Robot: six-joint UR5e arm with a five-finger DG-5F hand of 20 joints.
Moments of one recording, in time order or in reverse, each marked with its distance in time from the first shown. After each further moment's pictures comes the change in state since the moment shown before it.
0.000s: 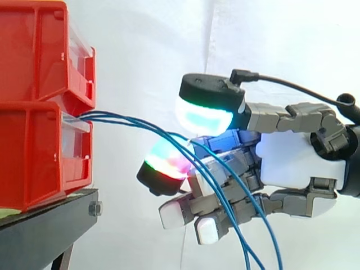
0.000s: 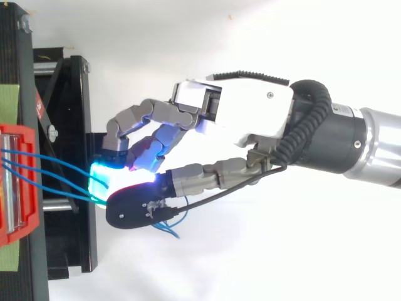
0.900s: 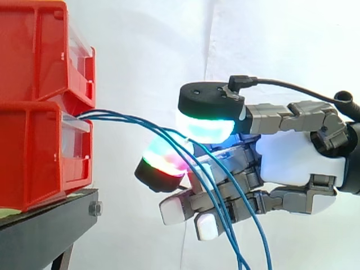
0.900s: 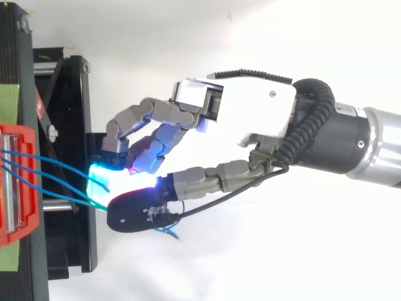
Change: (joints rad) arm 0.000 0.003 0.000 0.001 0.000 0.001
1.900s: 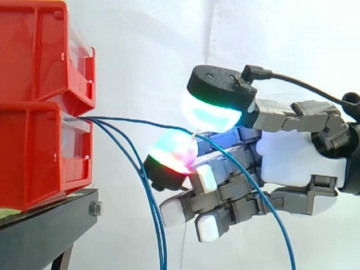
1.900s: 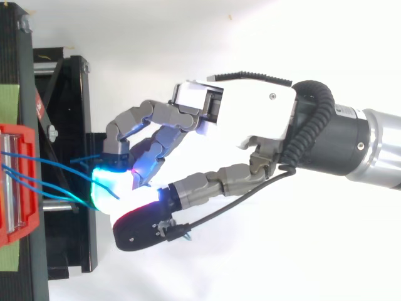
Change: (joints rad) arm 0.003 0.000 0.000 -0.003 0.001 -0.001
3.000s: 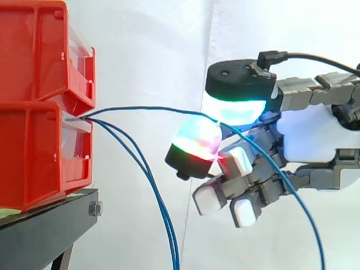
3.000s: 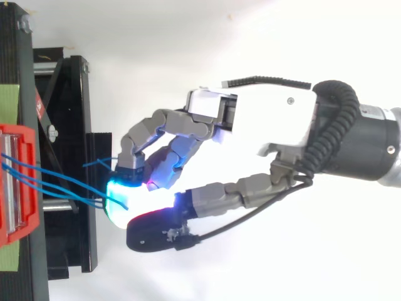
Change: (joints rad) arm 0.003 0.071 0.000 -0.171 -0.036 -0.002
